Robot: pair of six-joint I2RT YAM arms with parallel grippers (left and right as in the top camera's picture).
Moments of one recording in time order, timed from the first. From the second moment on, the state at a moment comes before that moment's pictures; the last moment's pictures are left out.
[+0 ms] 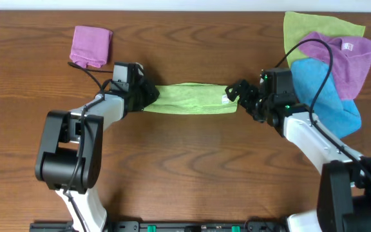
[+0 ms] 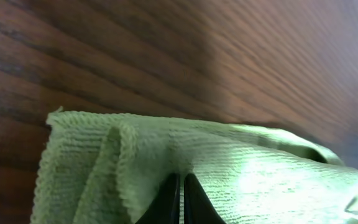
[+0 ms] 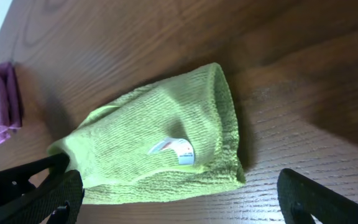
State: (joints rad) left arm -0.17 1.96 1.03 -0.03 0.41 -0.67; right arm 0.15 1.64 0.88 -0.15 -0.32 0.79
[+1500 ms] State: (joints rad) left arm -0.16 1.96 1.07 -0.17 0.39 -0.66; right arm 0.28 1.87 0.90 0.22 -0.29 0.77
